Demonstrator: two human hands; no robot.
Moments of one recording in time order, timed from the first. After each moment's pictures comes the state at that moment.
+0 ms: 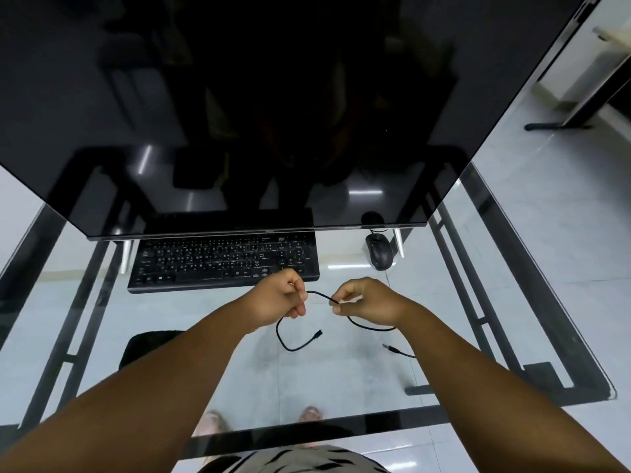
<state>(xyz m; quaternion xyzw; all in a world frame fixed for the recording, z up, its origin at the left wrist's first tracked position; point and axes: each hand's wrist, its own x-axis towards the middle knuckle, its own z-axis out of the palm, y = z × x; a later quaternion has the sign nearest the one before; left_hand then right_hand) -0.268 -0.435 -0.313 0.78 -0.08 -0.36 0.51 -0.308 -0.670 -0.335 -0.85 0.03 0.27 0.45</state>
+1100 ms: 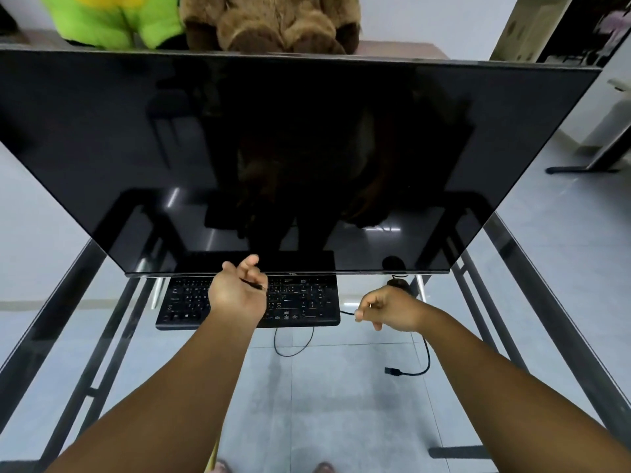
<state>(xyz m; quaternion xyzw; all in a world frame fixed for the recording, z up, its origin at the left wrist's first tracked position) -0.211 -0.401 -0.250 0.27 0.32 -0.03 0.90 -0.247 -0.680 -0.295 -0.88 0.00 0.26 0.39</state>
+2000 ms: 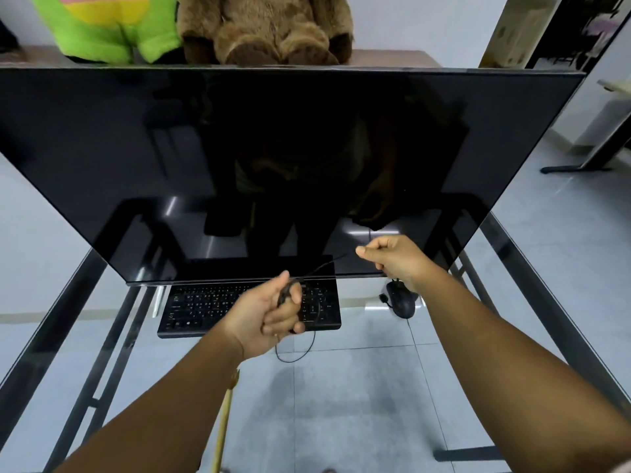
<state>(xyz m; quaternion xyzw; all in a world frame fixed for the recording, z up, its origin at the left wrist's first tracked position) -0.240 -0.399 -0.247 0.41 -0.03 -0.42 0.81 -0.205 -0.674 -0.231 -0.82 0.13 0.08 0.55</state>
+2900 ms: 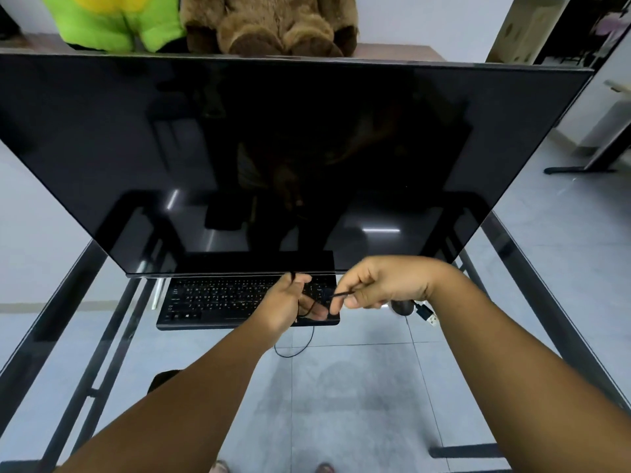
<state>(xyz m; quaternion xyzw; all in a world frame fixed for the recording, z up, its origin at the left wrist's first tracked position) -0.239 -0.439 -0.266 0.72 0.04 -0.25 0.64 -0.244 -0.646 -0.167 -0.81 -0.21 0.38 0.40</state>
